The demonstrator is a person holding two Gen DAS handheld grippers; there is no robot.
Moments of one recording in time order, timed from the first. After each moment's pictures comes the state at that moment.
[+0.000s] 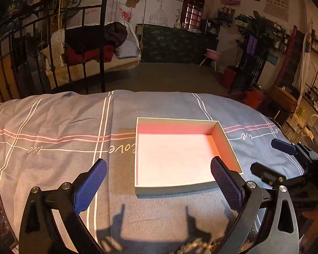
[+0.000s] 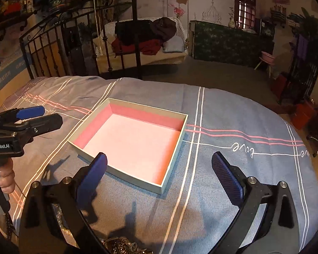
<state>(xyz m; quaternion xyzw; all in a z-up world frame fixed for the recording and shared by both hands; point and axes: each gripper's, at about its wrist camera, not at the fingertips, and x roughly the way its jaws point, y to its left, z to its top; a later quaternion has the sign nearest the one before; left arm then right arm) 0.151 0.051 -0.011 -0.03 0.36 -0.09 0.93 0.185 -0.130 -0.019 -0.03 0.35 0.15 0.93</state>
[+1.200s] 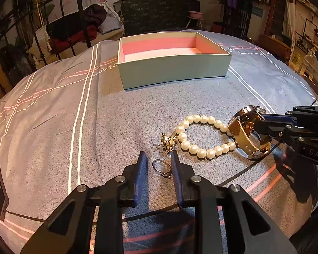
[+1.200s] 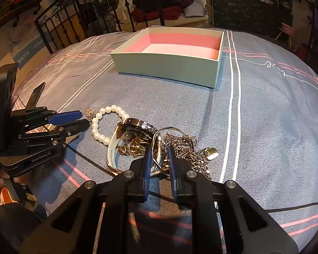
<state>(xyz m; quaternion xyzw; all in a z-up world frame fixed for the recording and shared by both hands) 0.052 0.040 -0.108 0.08 0.44 -0.12 0.89 0.081 -0.102 -0.107 -0.01 0.45 0.21 0.87</state>
